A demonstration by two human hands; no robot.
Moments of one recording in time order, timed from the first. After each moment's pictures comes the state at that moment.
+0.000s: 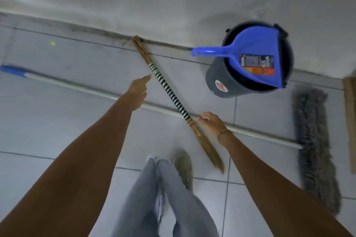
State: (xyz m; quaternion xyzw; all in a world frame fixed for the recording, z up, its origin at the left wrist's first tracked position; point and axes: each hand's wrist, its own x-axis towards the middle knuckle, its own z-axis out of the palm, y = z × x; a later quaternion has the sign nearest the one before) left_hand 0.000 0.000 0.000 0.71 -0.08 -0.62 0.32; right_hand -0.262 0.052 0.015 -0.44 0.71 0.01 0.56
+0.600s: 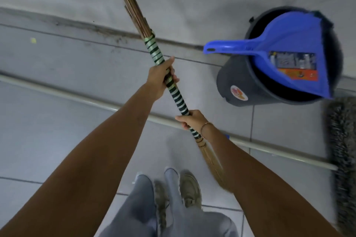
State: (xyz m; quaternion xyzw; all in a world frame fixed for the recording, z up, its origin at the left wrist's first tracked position) left_hand -0.044 -0.085 -0.086 0.60 -0.07 -0.67 0.43; right_hand -0.203 -0.011 -0.133 -0.41 0.64 0.01 0.65
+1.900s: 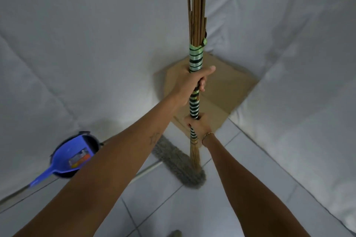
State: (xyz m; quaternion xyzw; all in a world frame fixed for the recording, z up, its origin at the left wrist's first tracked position) left_hand -0.781 0.147 0.667 0.20 -0.59 -0.72 0.30; right_hand -0.836 0.234 0.538 -0.25 0.75 -0.50 0.34
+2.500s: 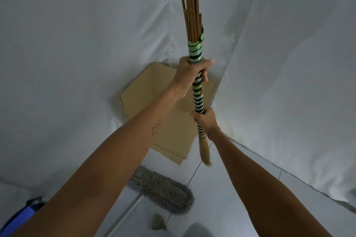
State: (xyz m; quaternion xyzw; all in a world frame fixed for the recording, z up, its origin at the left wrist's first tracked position) left_hand -1.041 0.135 0.695 0.09 -0.65 -0.72 0.22; right_hand -1.075 0.243 0.558 -0.15 0.79 -0.56 0.22
